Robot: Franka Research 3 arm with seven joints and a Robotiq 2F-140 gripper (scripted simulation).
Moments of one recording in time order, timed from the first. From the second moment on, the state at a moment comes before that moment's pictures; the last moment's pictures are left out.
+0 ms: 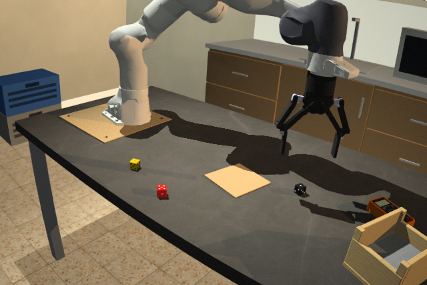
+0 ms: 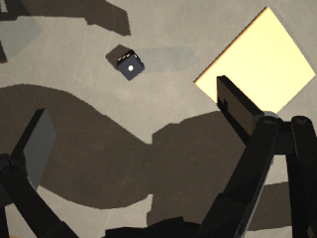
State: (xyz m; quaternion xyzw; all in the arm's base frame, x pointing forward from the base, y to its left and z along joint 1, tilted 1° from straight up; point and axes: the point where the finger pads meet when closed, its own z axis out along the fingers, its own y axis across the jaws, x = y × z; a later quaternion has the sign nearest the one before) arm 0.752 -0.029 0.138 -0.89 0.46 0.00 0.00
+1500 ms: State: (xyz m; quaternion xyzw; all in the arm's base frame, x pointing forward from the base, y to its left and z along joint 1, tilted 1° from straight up) arm 0.752 -0.030 0.131 -0.66 0.75 0.00 0.01
